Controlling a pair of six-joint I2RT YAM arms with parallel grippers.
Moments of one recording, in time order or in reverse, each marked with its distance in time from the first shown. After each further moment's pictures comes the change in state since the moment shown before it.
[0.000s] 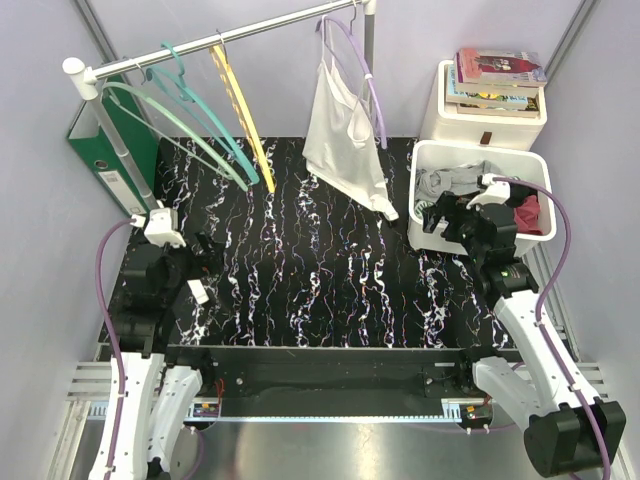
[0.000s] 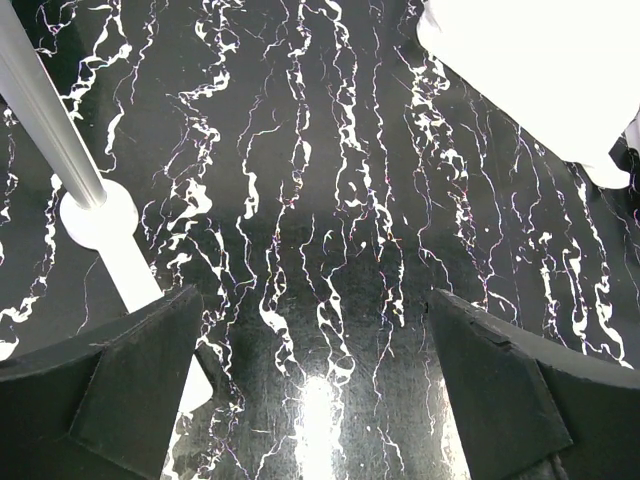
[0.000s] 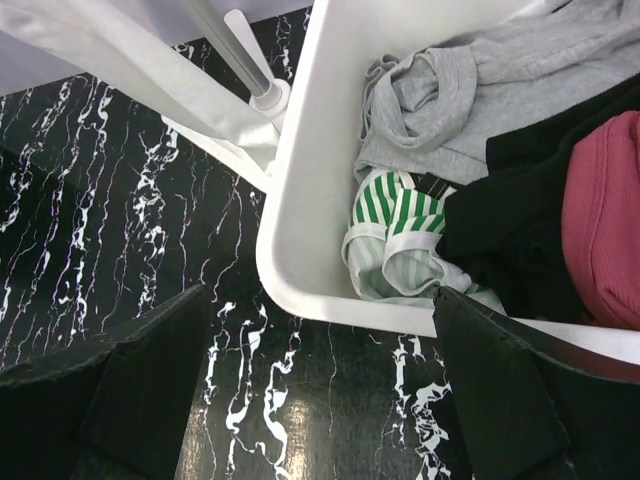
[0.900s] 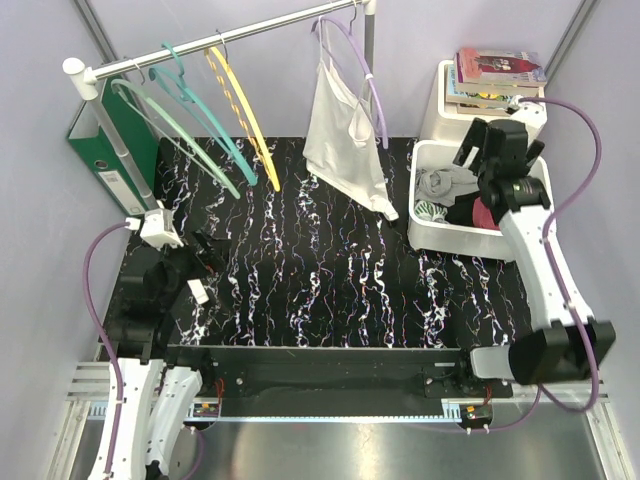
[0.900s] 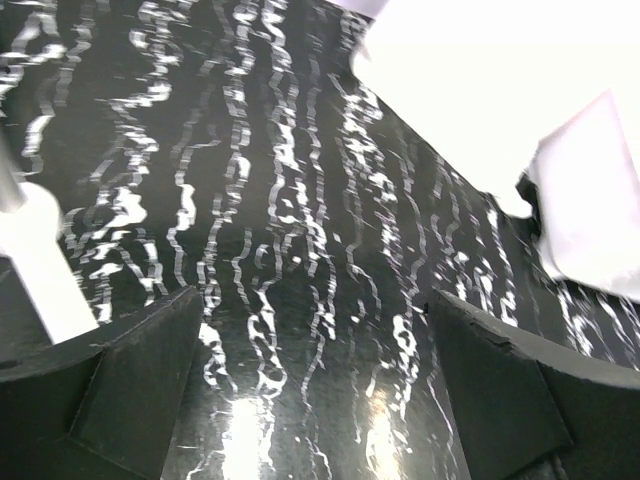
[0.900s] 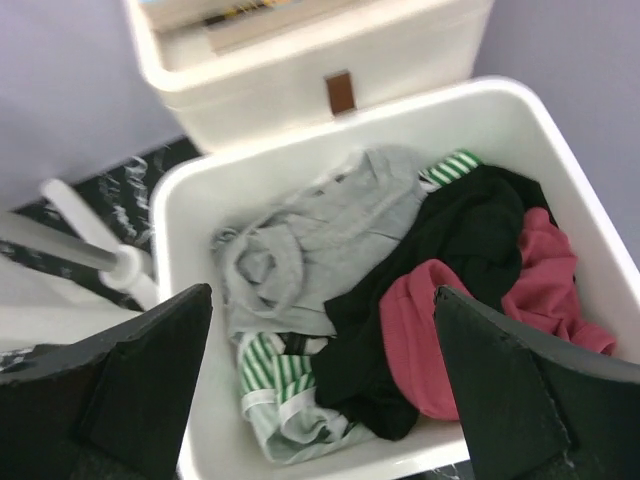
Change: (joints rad) left arm -0.016 -0.033 0.000 0.038 0.051 -0.158; right arm -0.040 0.402 0.643 -0.305 0.417 -0.047
